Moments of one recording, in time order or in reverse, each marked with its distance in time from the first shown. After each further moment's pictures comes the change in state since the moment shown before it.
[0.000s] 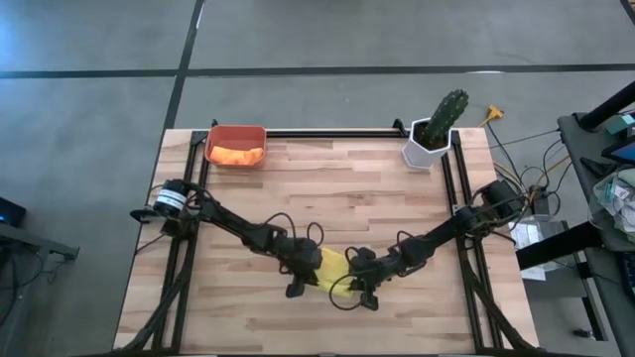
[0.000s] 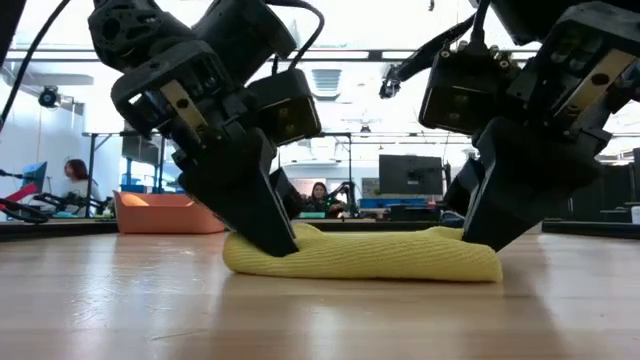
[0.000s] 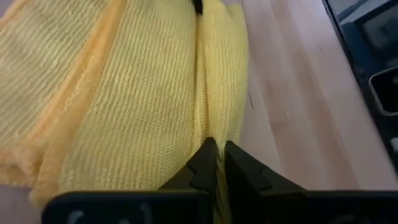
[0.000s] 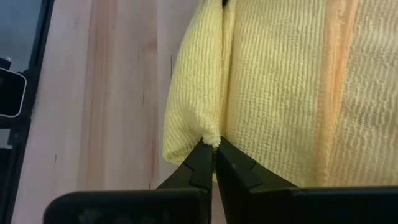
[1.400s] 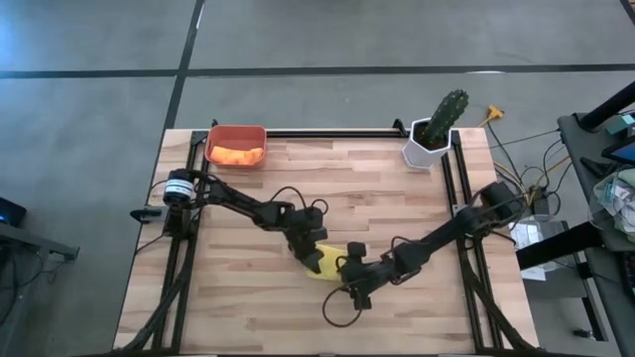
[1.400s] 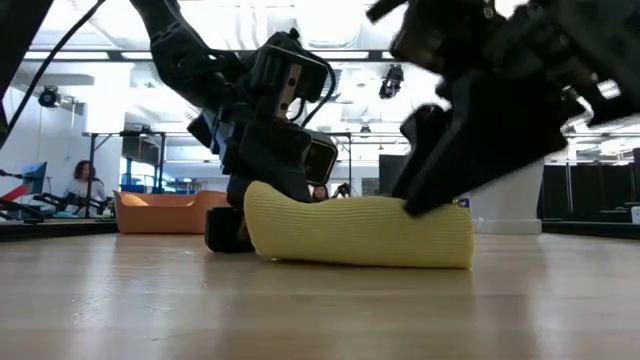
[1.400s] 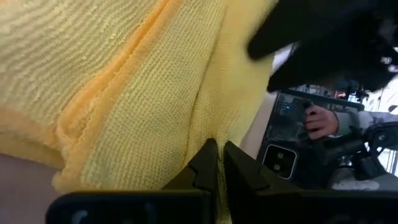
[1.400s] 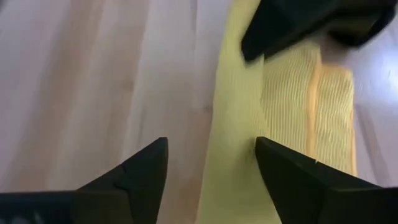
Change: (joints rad) left arm 0.210 0.080 0.063 -0.057 0.413 -0.643; right arm 0.010 0.007 0.186 -0.189 0.277 -0.345
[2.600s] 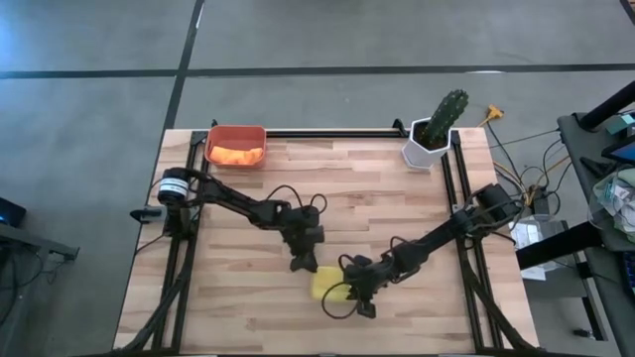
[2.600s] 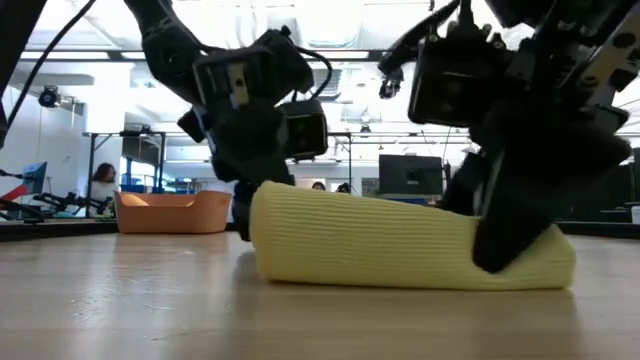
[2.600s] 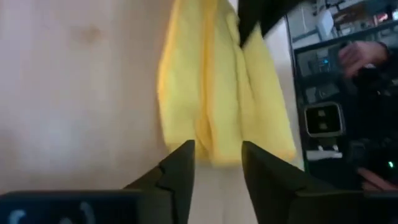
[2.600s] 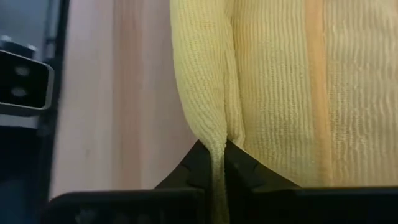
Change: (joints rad) left arm 0.019 -0.112 -0.028 -0.005 -0.049 0.506; right arm -0.009 0.047 -0.058 0.085 -0.345 0.364
